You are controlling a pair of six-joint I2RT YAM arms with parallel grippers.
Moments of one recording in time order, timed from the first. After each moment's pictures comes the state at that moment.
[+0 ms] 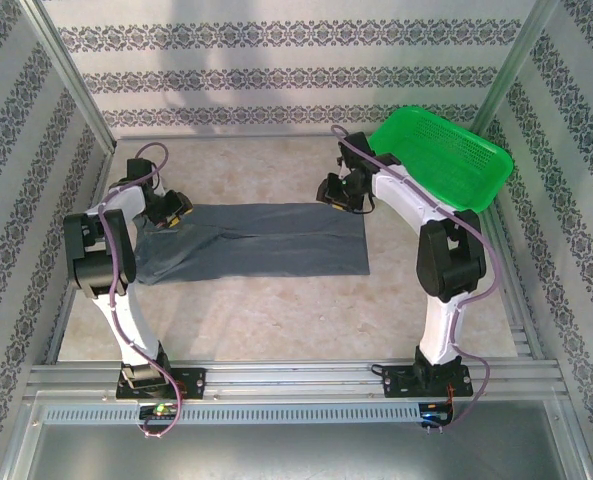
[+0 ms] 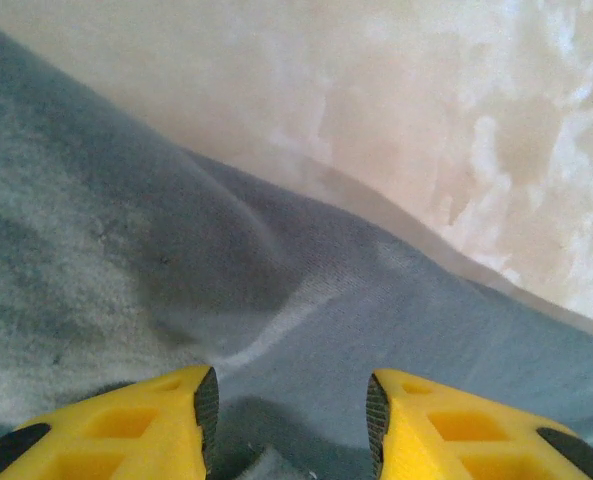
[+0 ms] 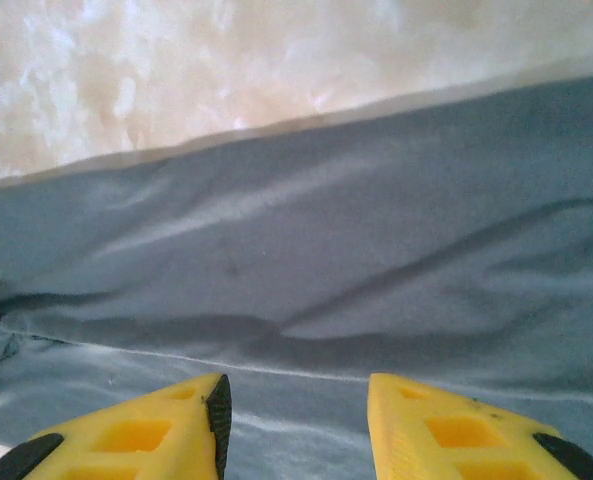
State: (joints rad) left arm 0.21 1.97 1.35 -0.55 0.38 -0.42; right arm 0.34 1.95 1.61 -0.77 -0.29 0.61
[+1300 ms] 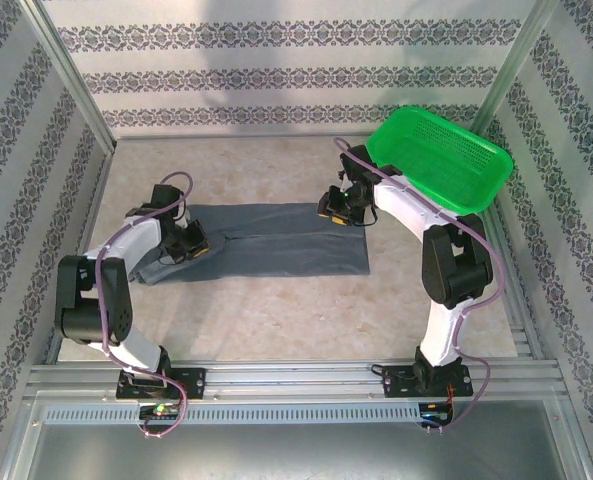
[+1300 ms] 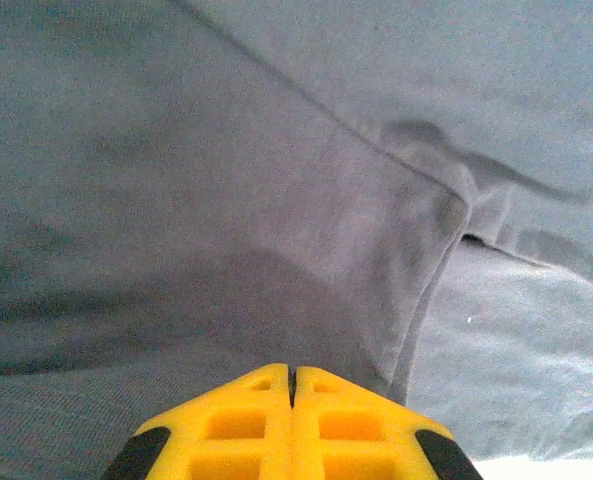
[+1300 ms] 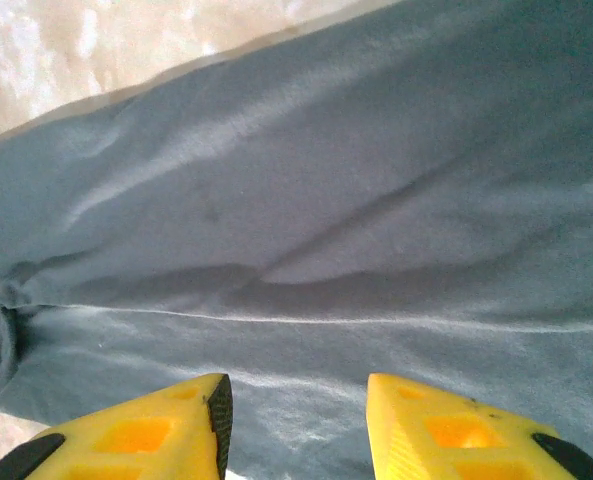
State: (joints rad) left arm -0.01 1.58 0.98 -0.66 0.32 -0.60; right arm 0.35 1.89 1.47 -0.73 -0.34 0.65
